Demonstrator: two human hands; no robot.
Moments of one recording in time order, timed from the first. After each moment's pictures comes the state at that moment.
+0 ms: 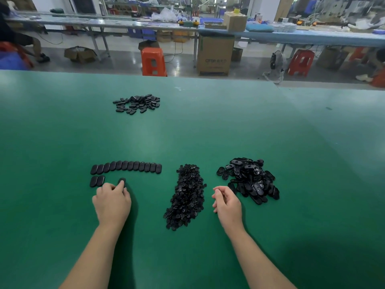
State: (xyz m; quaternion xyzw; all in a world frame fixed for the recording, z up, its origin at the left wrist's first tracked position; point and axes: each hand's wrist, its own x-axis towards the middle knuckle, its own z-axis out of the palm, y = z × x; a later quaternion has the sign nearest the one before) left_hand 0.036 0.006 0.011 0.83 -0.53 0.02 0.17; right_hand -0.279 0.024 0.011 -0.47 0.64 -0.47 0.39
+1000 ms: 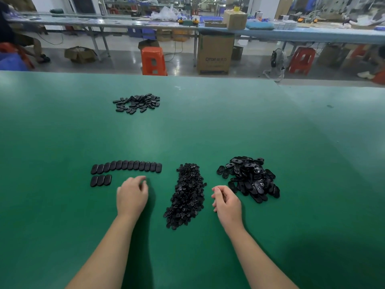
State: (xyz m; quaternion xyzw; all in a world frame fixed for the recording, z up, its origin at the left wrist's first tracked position) left_hand 0.002 -0.015 0.010 0.77 -0.57 -0.10 0.27; right_hand -0.277 0.025 0.013 -0.48 0.65 -0.46 0.38
